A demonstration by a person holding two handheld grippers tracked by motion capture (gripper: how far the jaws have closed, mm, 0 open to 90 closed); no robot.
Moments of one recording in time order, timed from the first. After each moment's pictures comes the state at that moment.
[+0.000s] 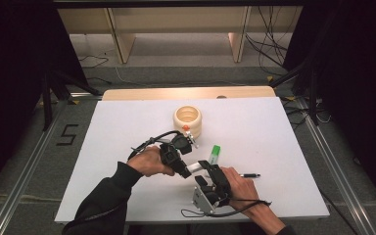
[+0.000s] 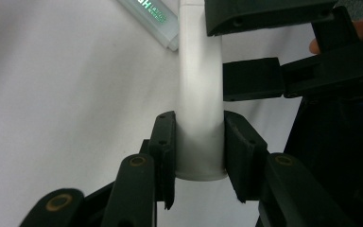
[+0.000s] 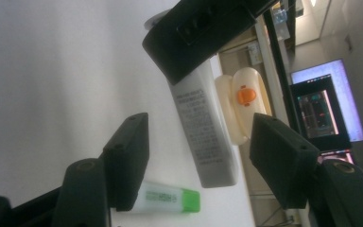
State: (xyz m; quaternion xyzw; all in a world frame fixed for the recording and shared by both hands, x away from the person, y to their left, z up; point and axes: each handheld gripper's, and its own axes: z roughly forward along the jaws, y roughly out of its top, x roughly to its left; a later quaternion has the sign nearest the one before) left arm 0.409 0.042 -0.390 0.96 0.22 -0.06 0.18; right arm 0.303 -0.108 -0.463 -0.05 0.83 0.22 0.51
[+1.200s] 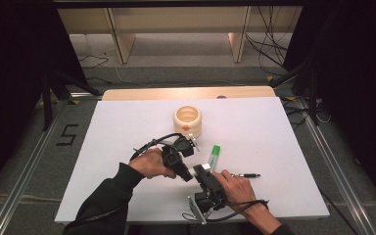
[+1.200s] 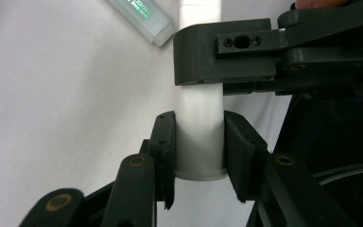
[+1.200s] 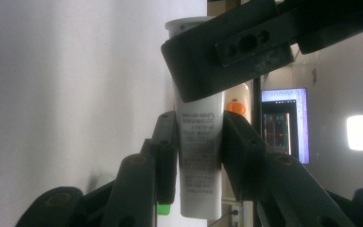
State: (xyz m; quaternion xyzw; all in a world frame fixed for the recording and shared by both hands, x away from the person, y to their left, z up) left arm 0.407 0.038 -0.394 0.96 0.21 -0.07 0.17; right arm 0.298 -0.098 -0.478 -0.13 0.80 0.16 0.57
